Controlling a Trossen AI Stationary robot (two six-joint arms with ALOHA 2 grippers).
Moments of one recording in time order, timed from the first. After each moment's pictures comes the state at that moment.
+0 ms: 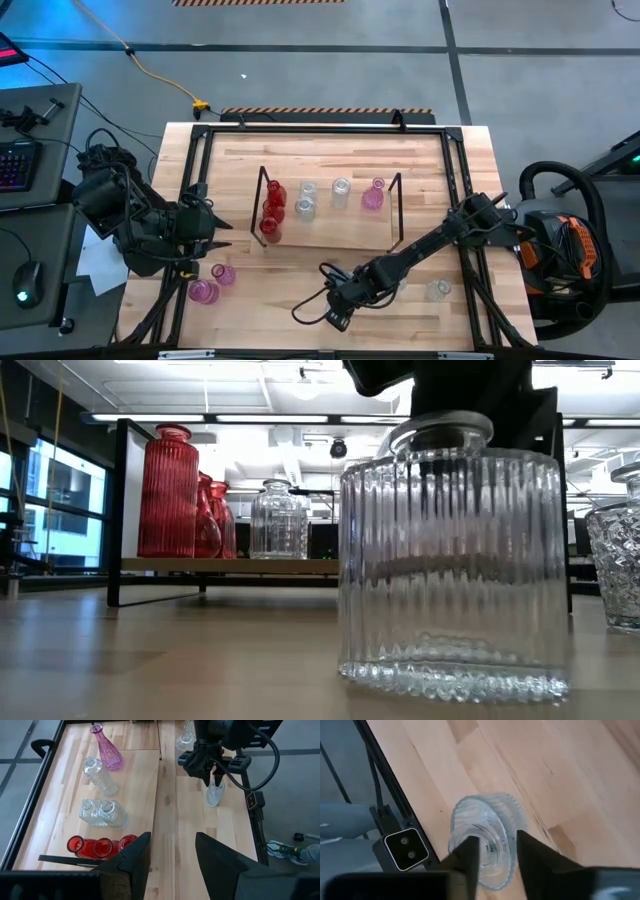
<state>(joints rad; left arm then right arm) -0.83 1.40 1.96 -1.57 -0.62 -0.65 0.53 2.02 1.52 -0.59 -0.02 1.12</state>
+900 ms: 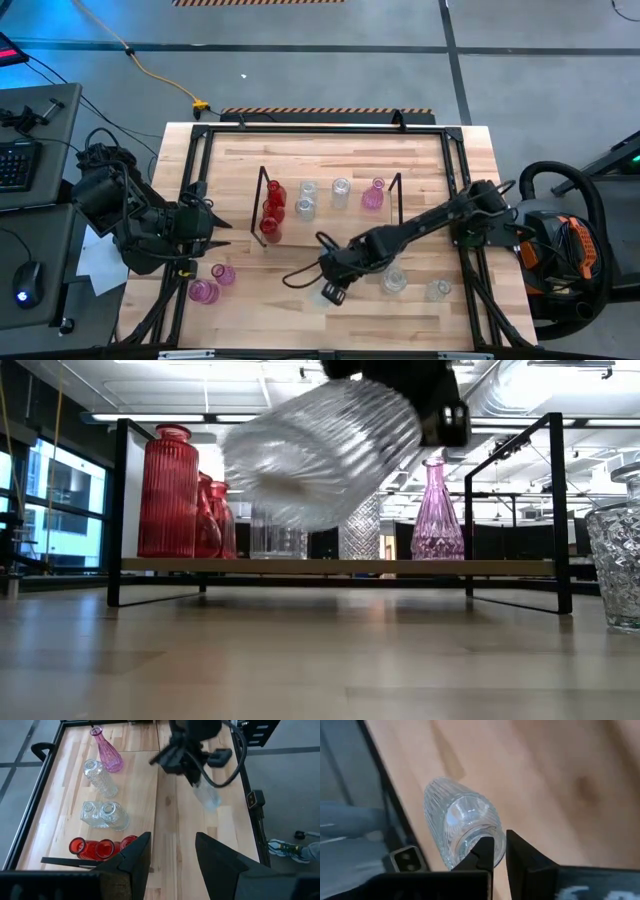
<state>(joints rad) -0.83 1.39 1.96 -1.57 -0.62 -0.62 0.38 1.93 1.55 -0.67 -0.07 0.94</state>
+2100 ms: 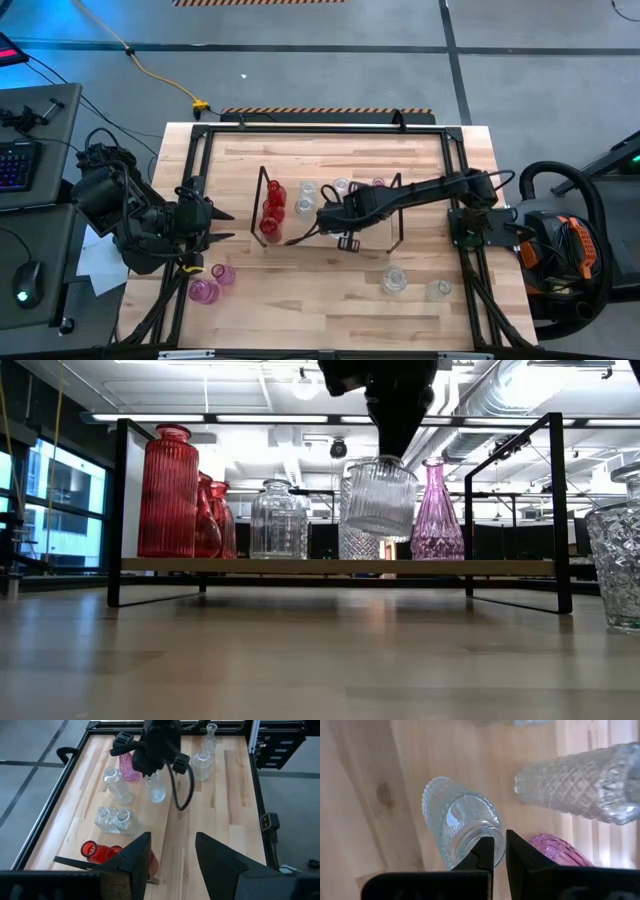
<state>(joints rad) -0.82 1.39 1.96 -1.57 -0.72 -0.71 0.17 1.94 1.78 -1.28 0.29 0.32</state>
